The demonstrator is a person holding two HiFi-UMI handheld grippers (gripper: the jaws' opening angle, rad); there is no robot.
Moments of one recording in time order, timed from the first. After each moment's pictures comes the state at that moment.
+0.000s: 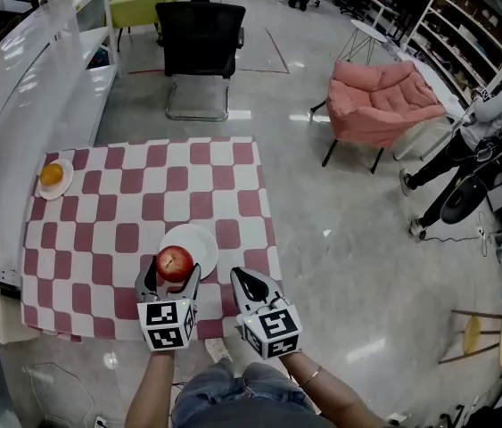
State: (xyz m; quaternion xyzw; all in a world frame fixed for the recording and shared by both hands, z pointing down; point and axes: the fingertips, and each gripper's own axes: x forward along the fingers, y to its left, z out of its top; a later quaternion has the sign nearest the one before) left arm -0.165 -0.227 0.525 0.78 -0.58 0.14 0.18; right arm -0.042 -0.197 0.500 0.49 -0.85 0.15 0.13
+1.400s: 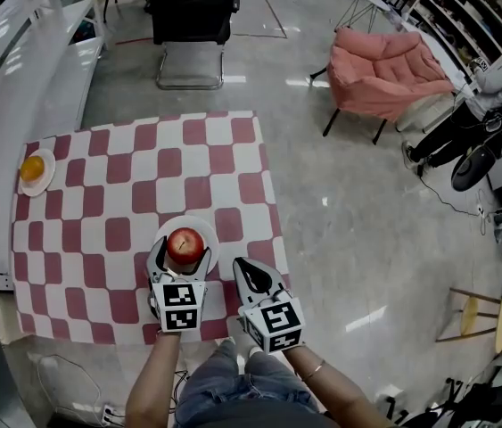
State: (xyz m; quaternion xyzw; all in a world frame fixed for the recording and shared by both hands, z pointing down) left arm -0.135 -0.279 0.583 0.80 -0.54 0.23 0.17; right arm -0.037 -0.228 0.538 0.50 -0.83 0.19 0.16
